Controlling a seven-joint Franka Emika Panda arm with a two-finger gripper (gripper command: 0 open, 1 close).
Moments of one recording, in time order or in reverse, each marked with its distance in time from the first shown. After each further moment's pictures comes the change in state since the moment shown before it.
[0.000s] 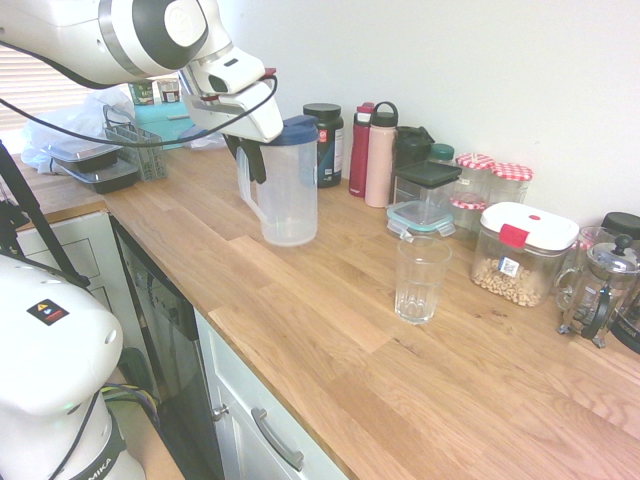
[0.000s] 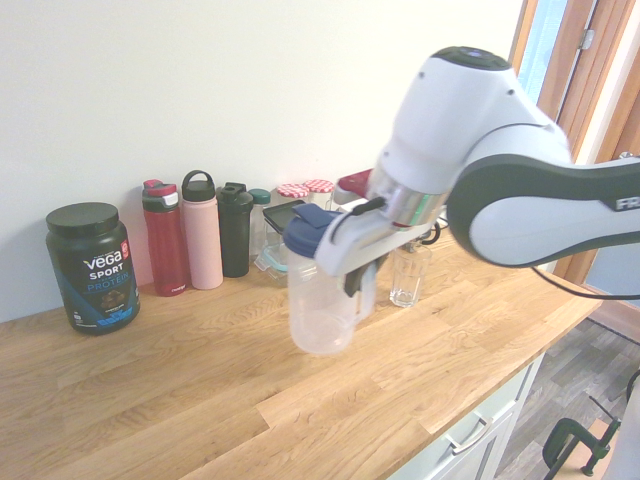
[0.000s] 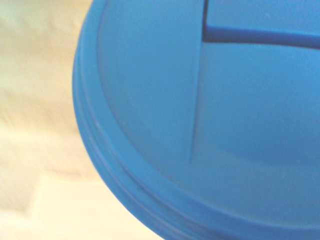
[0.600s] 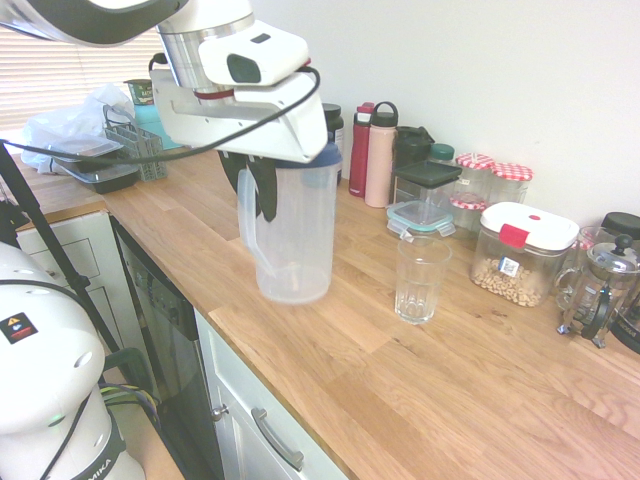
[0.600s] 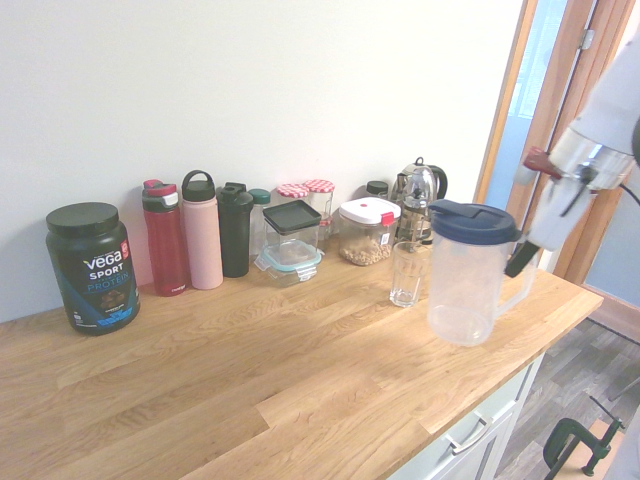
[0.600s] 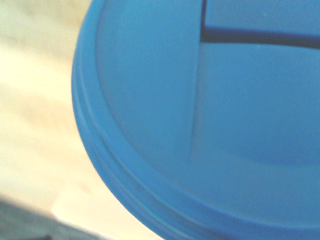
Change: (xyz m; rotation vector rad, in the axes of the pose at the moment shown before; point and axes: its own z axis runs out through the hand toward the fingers) arm 0.068 0.228 -0.063 0.028 -0.103 -0.229
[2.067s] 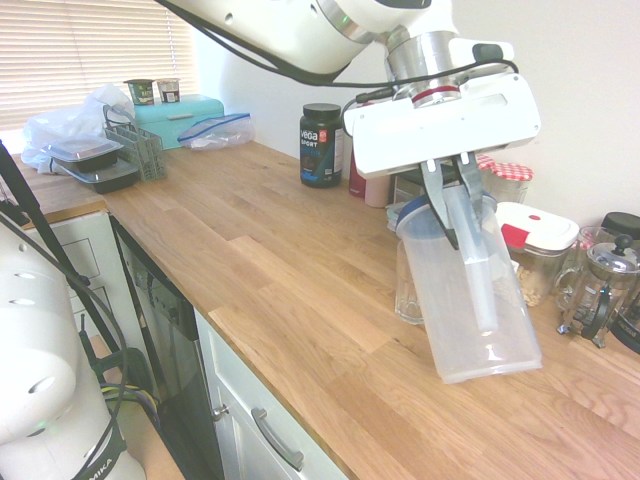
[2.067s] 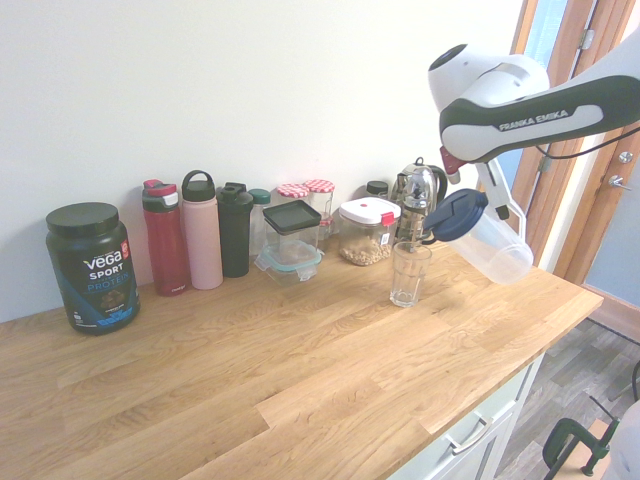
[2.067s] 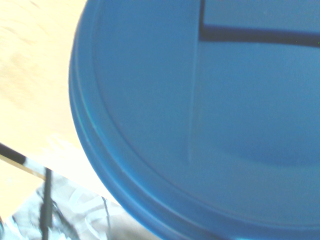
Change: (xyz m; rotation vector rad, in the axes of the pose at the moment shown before) arm 0.213 -0.040 0.080 -0.829 -0.329 -0.416
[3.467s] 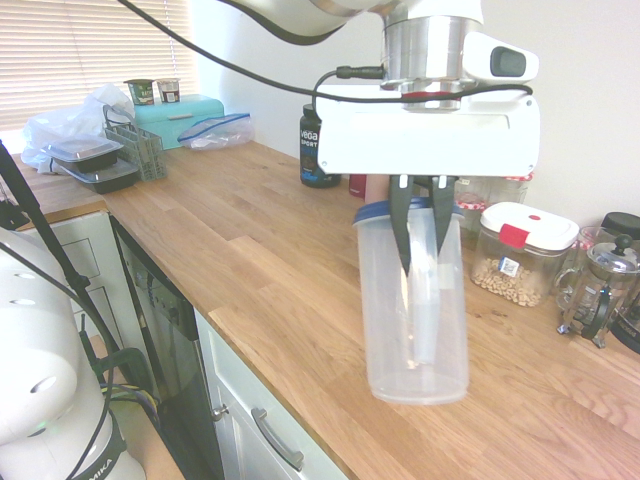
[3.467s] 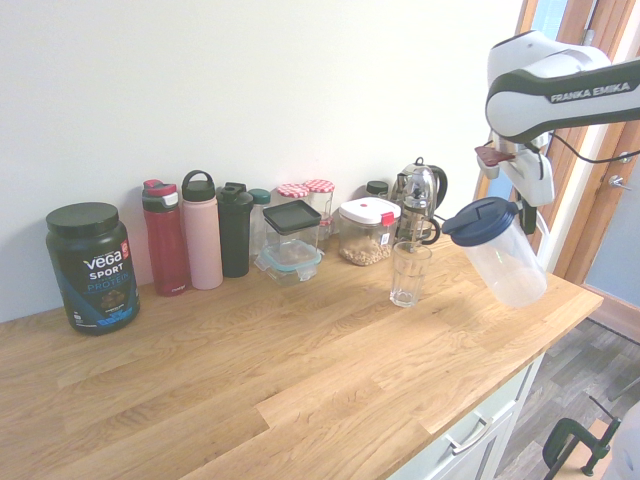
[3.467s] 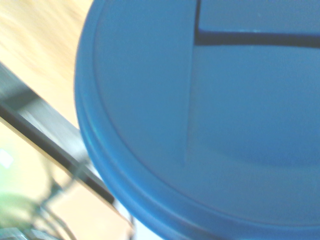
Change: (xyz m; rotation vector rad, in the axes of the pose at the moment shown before) arm -0.094 0.053 0.037 0.487 0.076 -0.063
